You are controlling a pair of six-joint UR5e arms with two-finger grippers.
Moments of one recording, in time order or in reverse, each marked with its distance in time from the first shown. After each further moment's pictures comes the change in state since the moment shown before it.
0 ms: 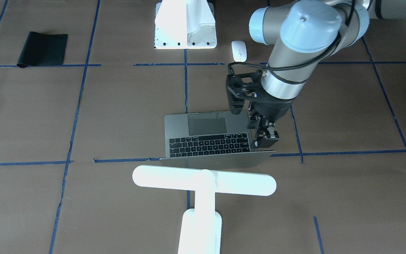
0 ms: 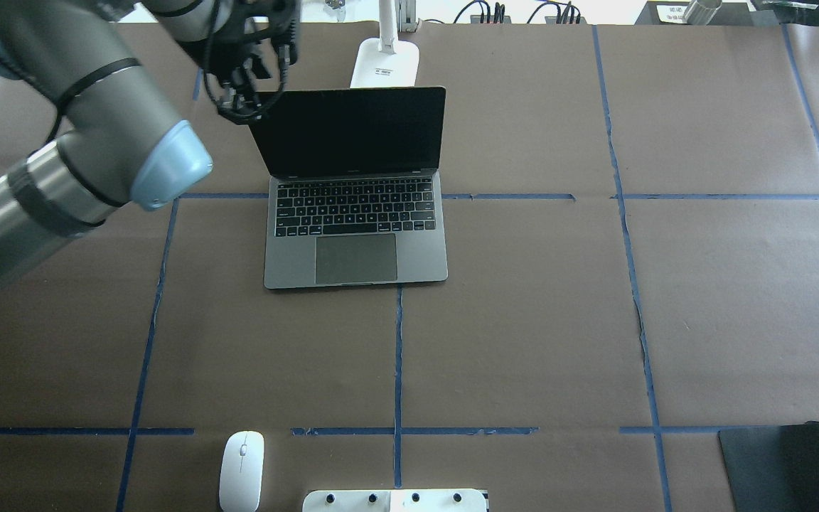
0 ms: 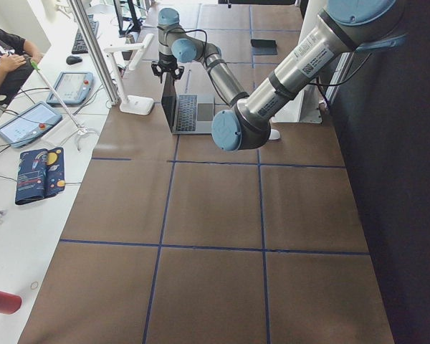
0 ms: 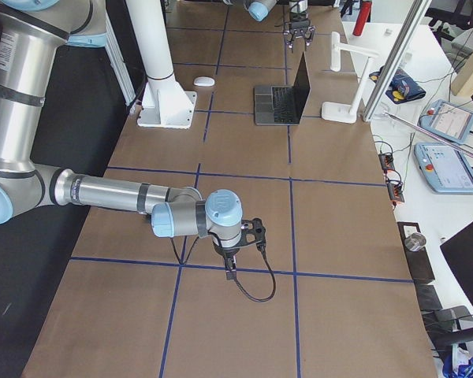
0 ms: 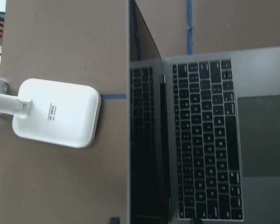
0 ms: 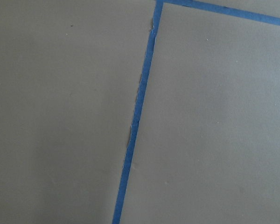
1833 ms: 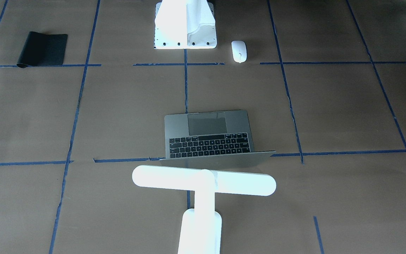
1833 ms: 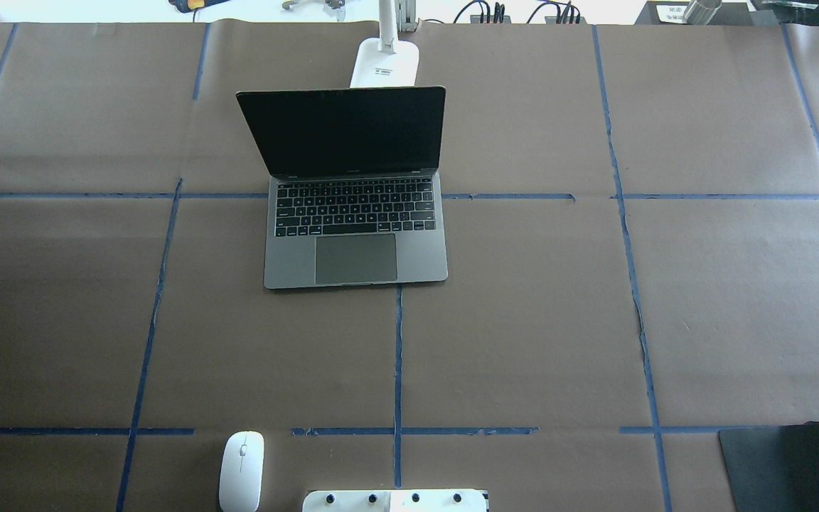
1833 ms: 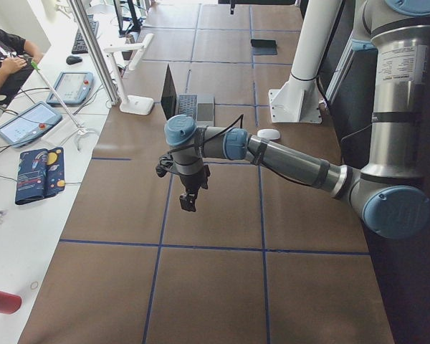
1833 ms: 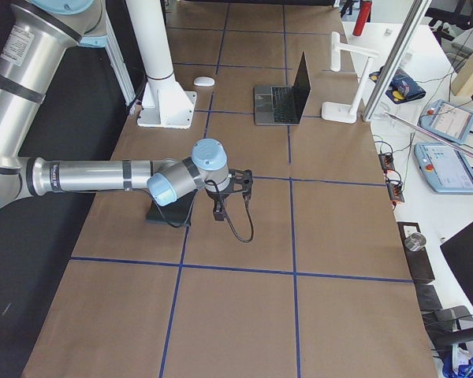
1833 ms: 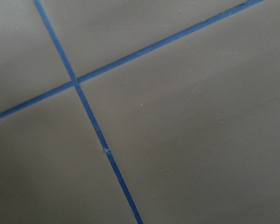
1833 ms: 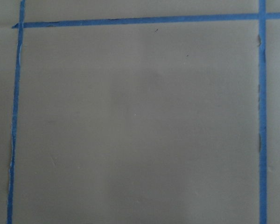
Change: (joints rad) left arm -0.490 0.758 -0.223 0.206 -0.240 -0.386; right arm -0.332 -0.180 0.251 0.395 0.035 0.795
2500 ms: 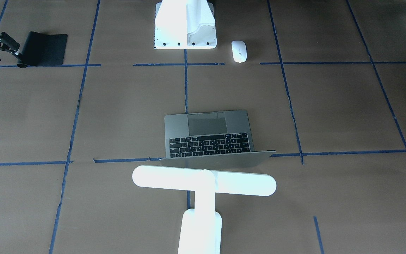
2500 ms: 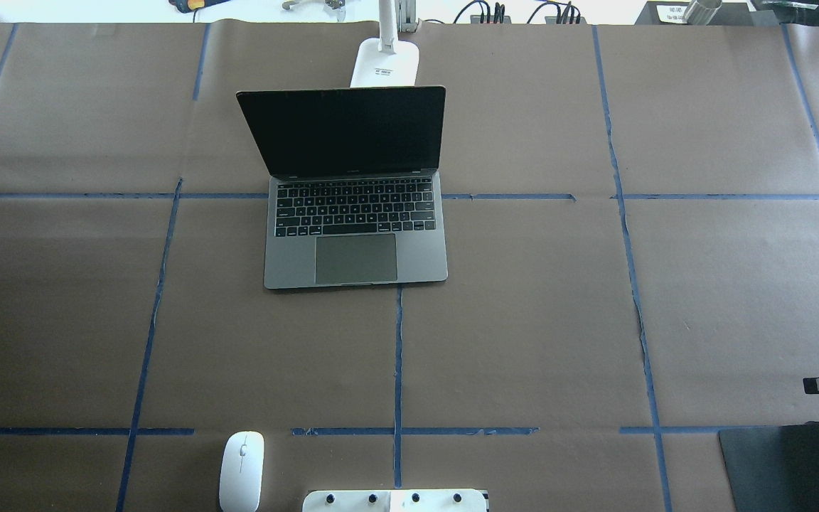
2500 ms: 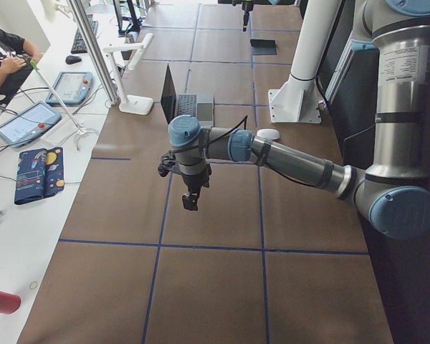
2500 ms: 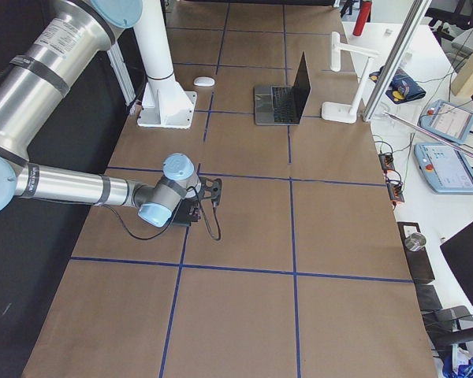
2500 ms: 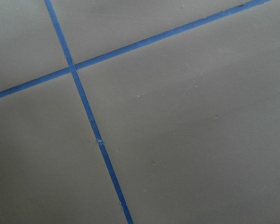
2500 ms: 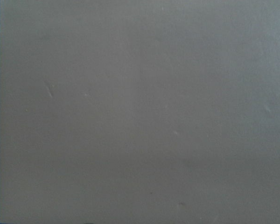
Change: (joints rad) left arm -0.005 0.011 -0.027 -0.010 -0.012 -0.016; right arm -0.528 -0.125 -0.130 0.542 -0.352 0.511
